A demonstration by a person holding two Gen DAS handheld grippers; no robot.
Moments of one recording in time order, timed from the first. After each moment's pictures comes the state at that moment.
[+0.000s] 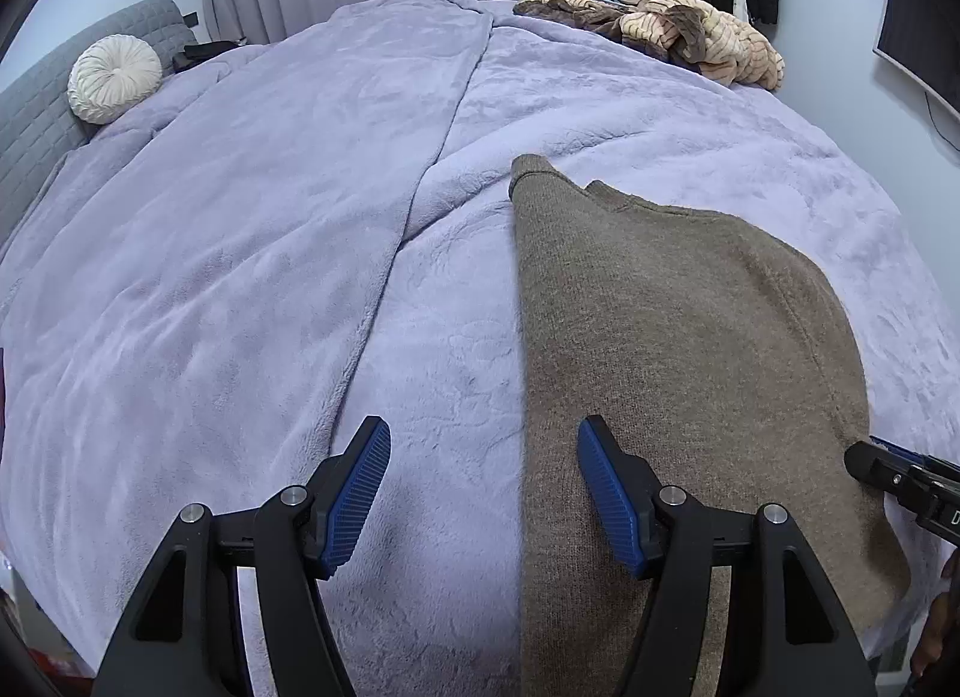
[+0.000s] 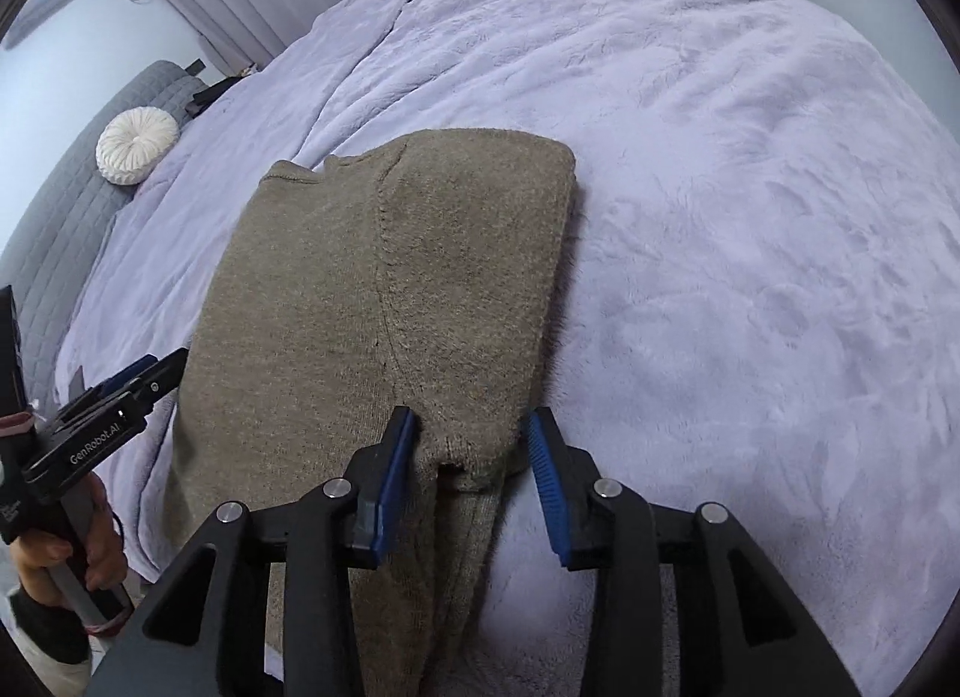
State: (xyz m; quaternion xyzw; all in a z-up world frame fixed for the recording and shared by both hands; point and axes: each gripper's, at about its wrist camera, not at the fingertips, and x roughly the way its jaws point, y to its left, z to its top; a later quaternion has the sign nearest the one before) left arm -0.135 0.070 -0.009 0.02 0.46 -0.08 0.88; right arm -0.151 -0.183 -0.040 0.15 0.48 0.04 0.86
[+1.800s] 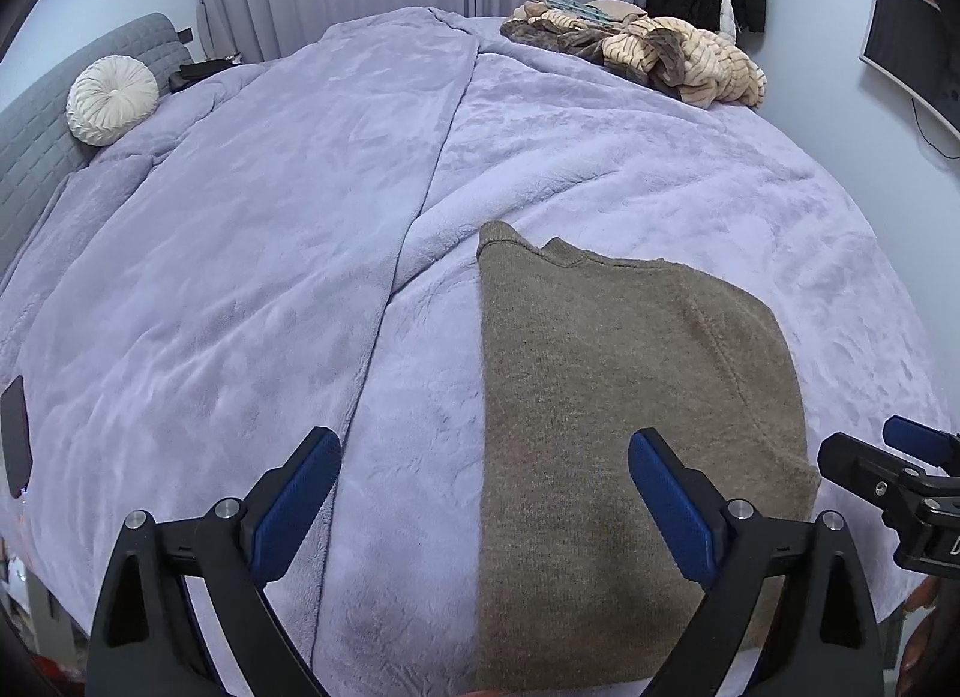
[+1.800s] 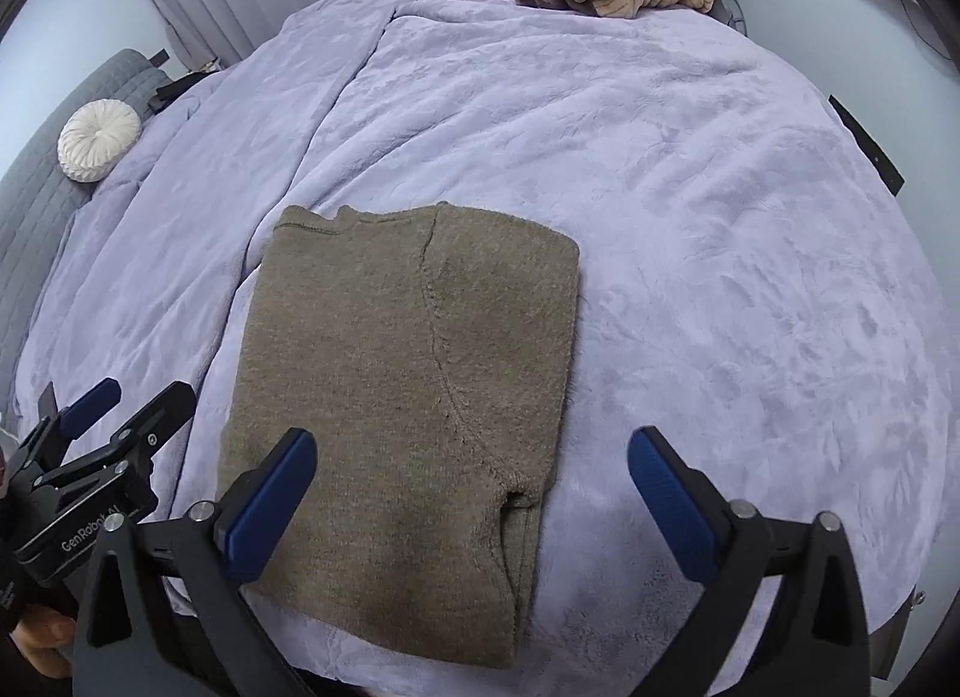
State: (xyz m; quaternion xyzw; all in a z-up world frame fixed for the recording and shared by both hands) left arm -0.142 0.055 0.045 0.02 0.45 -0.09 0.89; right arm -0.146 -0.145 0.036 0.10 0.49 -0.04 0.86
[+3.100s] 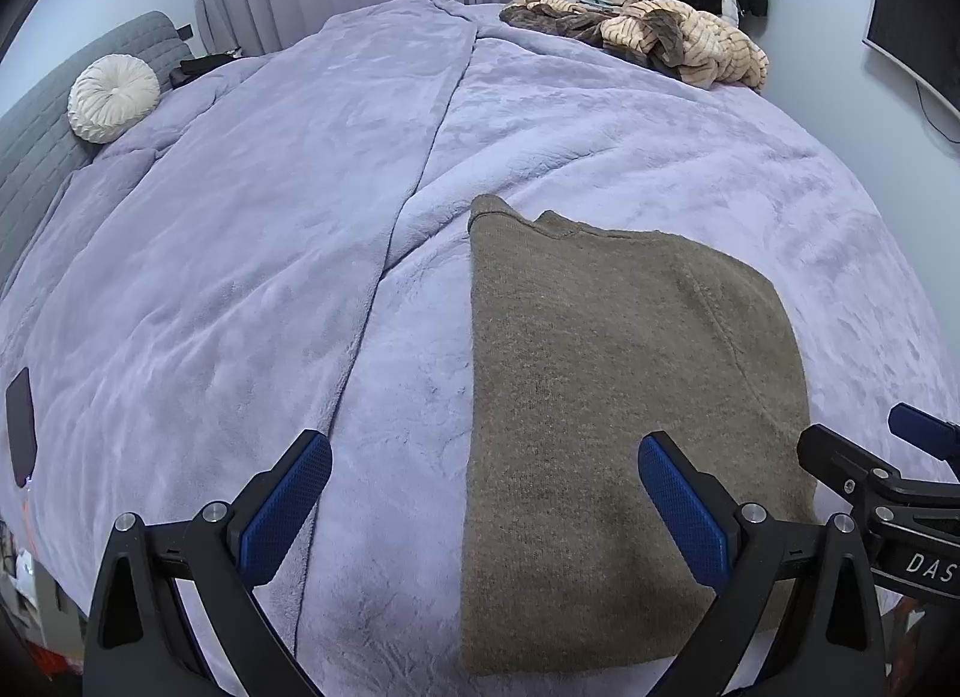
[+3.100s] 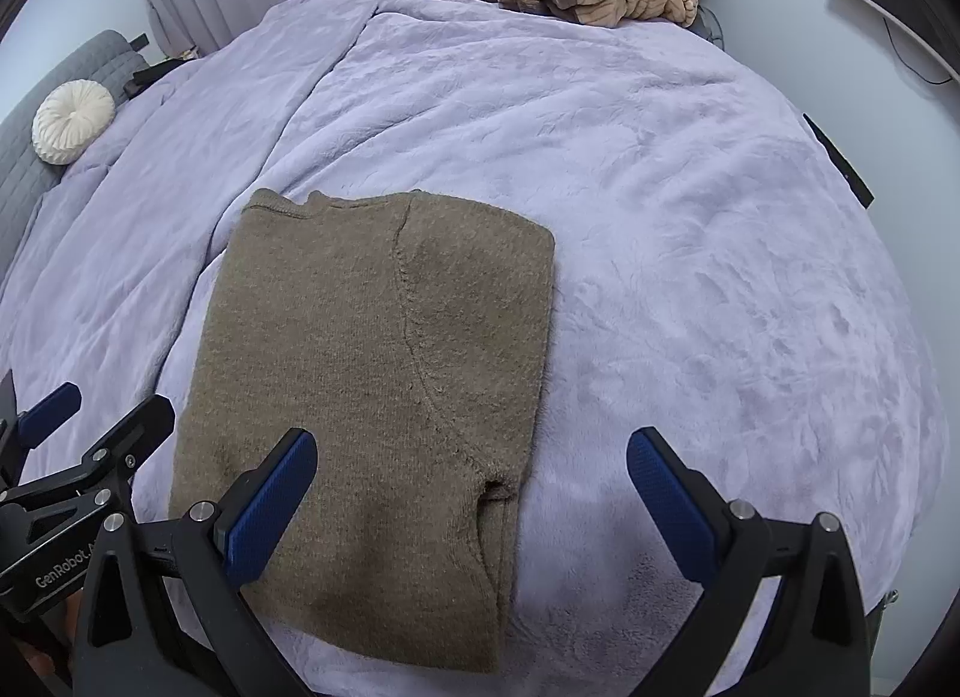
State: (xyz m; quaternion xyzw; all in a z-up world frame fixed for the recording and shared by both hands) left arm -0.155 0.042 0.038 0.04 0.47 -0.08 0.88; right arm -0.153 -0.133 0.028 0.06 0.49 -0.08 0.87
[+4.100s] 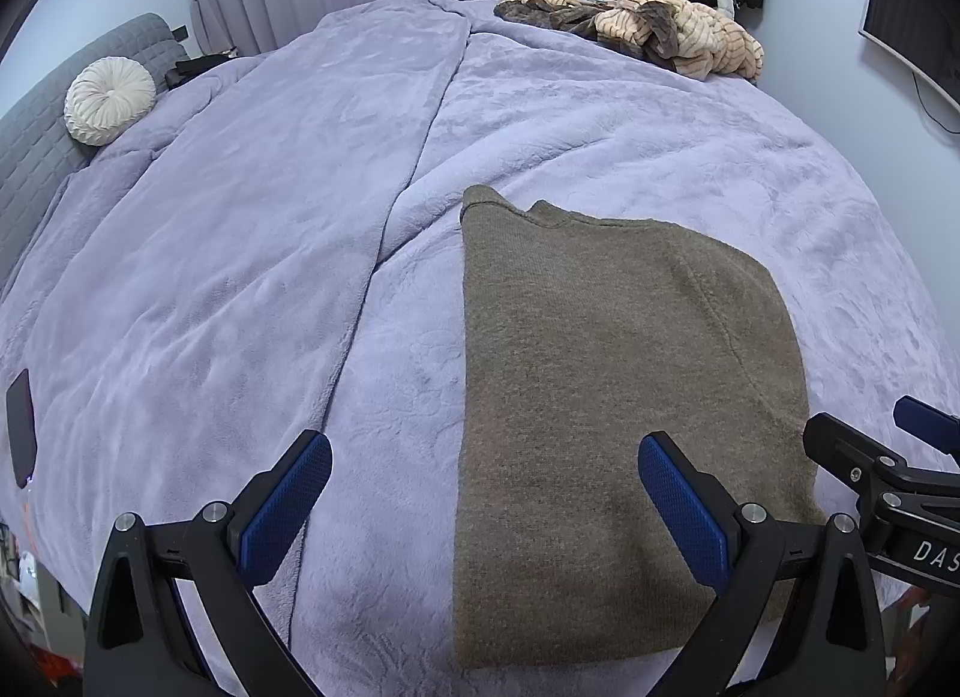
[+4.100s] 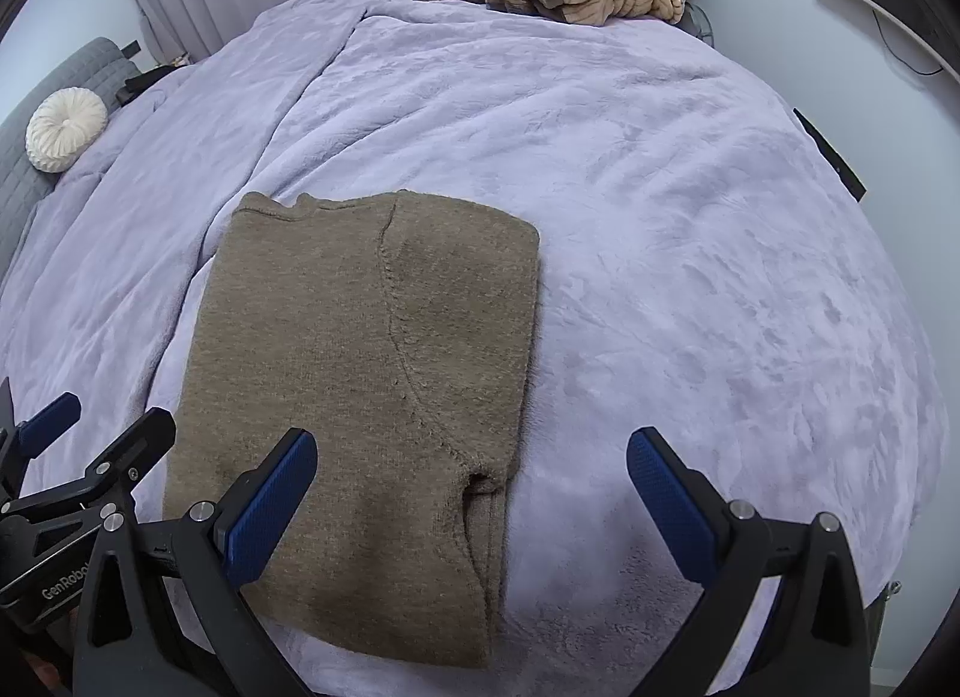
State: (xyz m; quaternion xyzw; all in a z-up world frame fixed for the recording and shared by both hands) left arm -0.157 0.039 0.034 0.04 0.47 -0.08 0.88; right arm -0.158 -0.137 0.028 0.06 0.49 -0.09 0.87
